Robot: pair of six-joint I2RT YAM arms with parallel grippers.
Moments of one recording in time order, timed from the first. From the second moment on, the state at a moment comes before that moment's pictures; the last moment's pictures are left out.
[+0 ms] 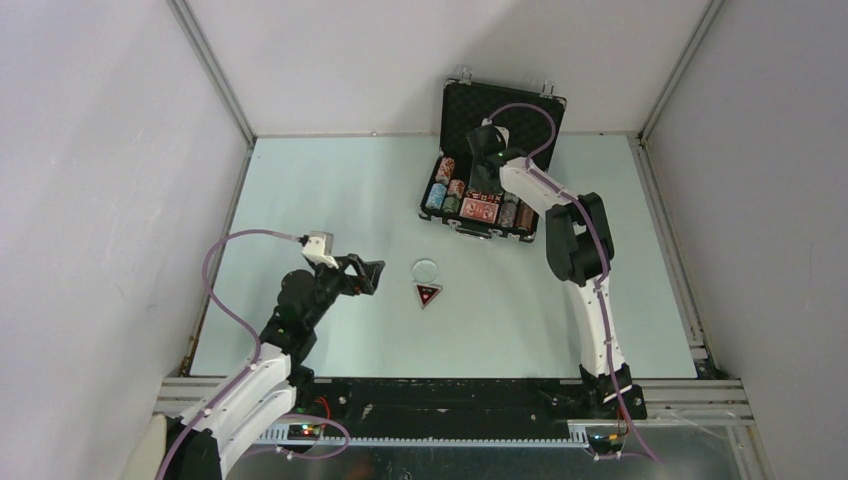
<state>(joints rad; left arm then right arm) -0.35 0.71 0.17 0.38 0.09 -0.36 0.43 2.32 1.95 -0.55 0.25 0.50</state>
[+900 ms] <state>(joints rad) -0.53 0.78 0.24 0.23 -0.14 -0.37 0.64 1.50 0.98 -0.24 0.28 0.44</state>
